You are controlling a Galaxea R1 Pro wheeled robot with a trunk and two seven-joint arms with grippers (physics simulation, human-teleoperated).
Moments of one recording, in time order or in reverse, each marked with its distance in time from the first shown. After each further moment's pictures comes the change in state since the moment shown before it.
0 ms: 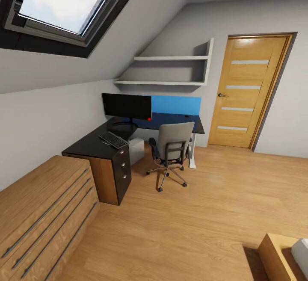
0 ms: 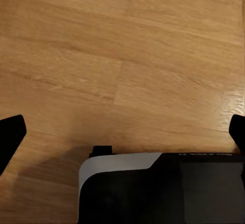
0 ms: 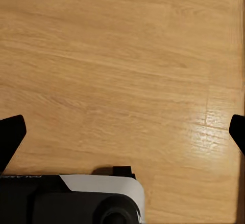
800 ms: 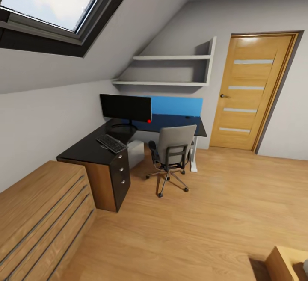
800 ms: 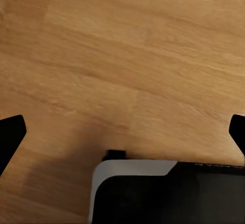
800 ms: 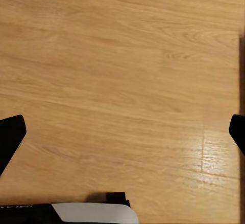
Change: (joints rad) left arm 0.000 0.028 0.036 0.065 0.033 -0.107 0.007; right arm -0.001 -0.003 0.000 -0.002 -0.003 -0.098 -0.026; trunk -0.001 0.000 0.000
